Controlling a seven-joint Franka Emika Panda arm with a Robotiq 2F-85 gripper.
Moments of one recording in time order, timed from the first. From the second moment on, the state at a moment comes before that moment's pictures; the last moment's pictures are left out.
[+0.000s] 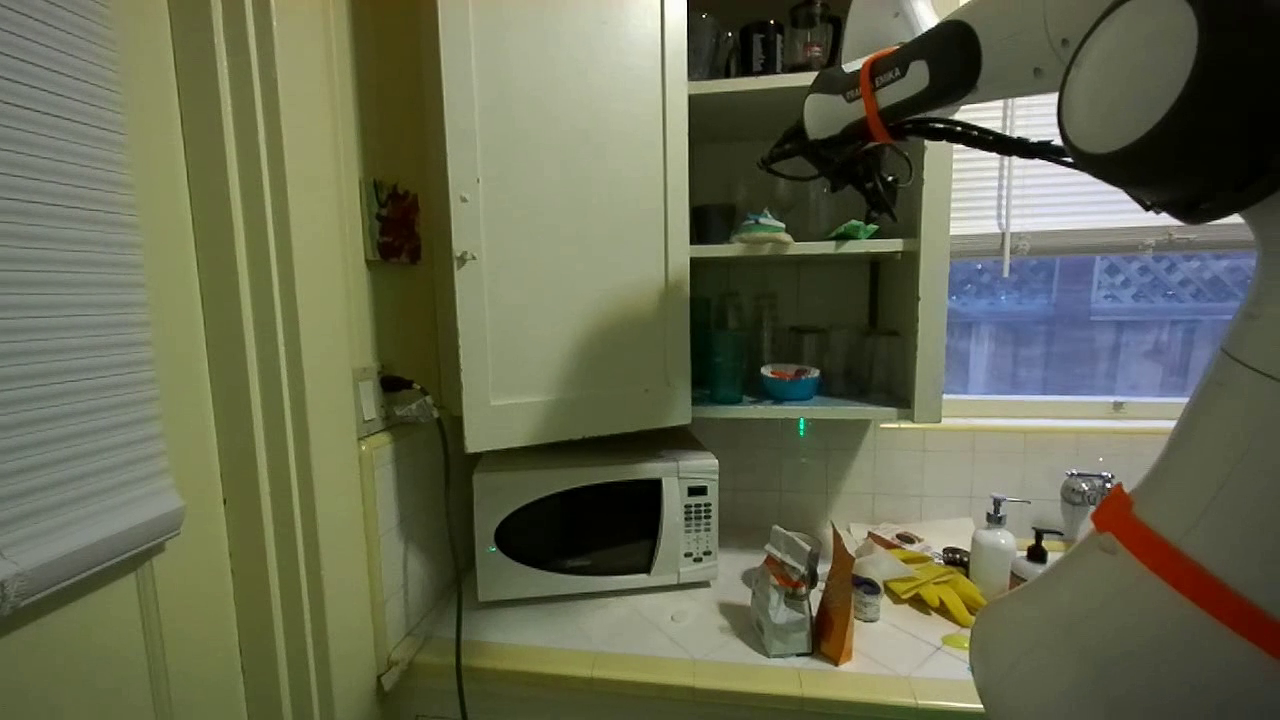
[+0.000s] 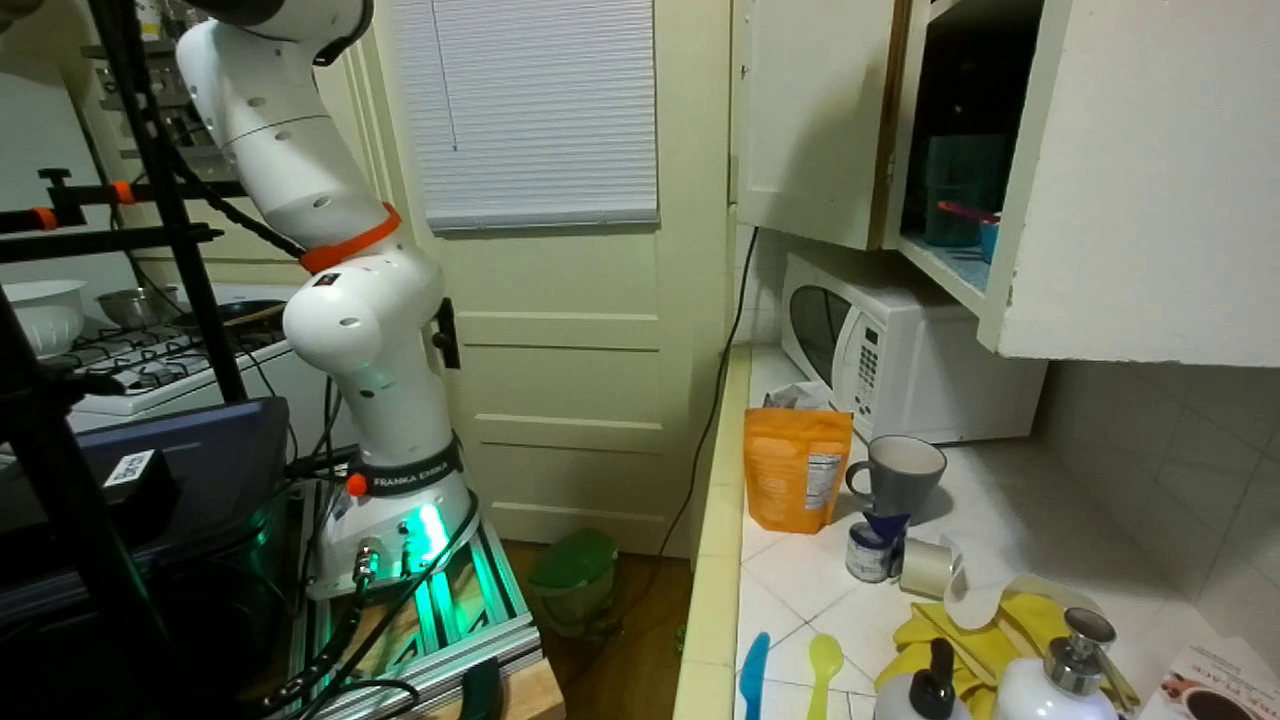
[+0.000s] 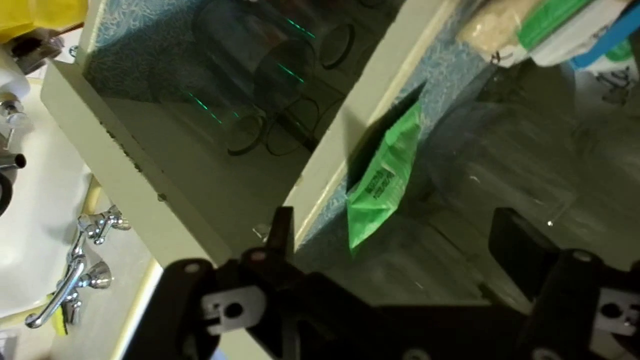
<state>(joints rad) -0.45 -0.34 -0.08 -1.74 -0.37 2.32 1.40</state>
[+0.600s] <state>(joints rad) -0.43 -0.32 -0.11 -1.73 -0.37 2.33 1.41</state>
